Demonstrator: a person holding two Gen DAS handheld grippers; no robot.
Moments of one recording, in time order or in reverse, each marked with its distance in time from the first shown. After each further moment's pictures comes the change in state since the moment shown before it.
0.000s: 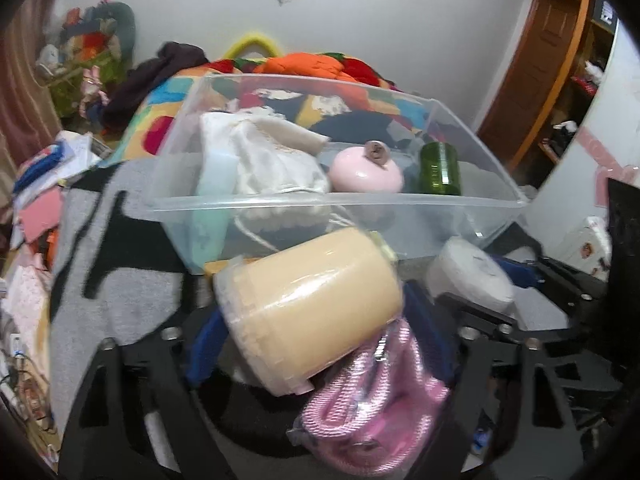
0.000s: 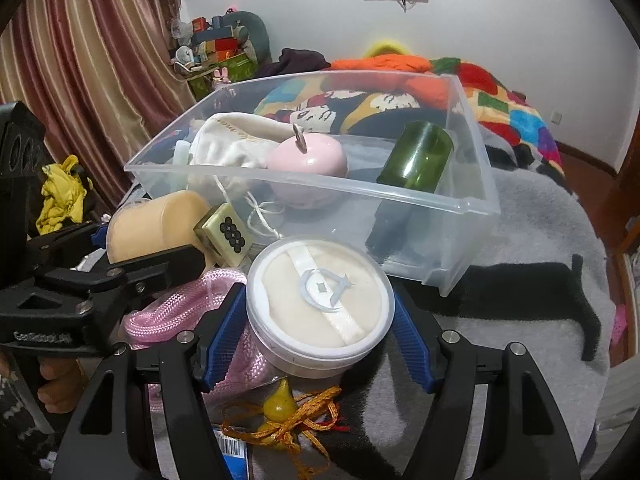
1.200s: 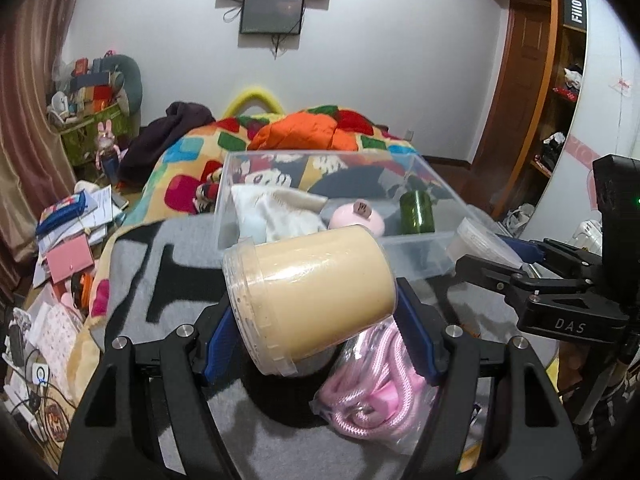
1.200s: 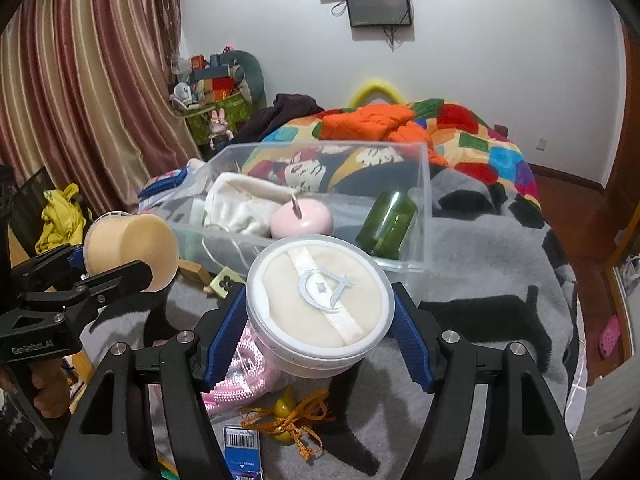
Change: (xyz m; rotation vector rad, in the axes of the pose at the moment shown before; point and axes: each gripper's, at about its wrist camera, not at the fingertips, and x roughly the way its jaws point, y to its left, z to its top) left arm -0.071 -0.004 0.001 0.073 -0.189 0.022; right arm -0.051 -0.006 0.016 0.021 -0.152 -0.023
